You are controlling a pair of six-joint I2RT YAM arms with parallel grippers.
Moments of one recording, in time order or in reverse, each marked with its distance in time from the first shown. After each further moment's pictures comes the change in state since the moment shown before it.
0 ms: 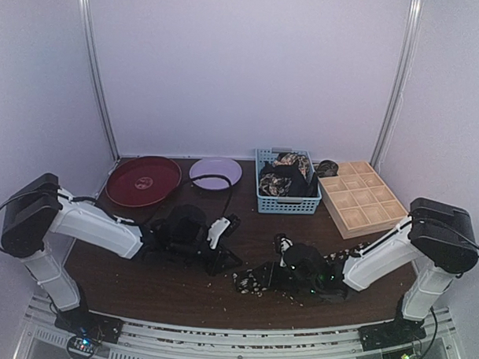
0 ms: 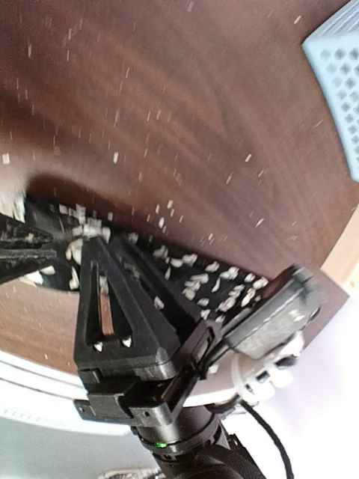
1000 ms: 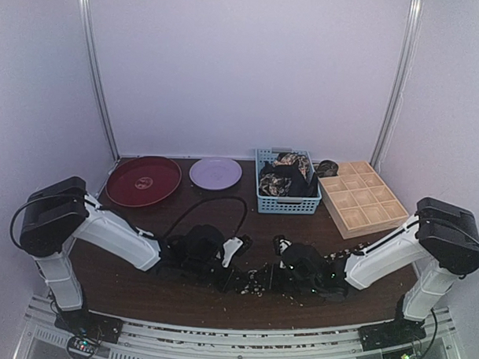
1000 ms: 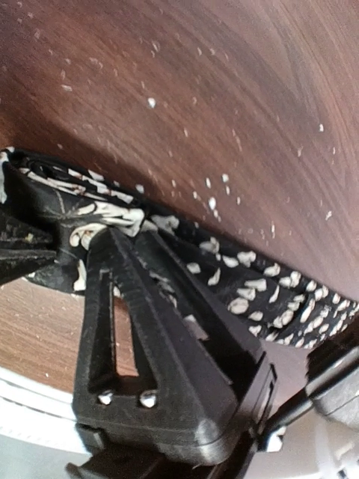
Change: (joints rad) left arm -0.105 0.156 0.039 0.021 -0.082 -0.076; right arm 0.011 -0.040 0.018 -0.126 -0.024 -0.025
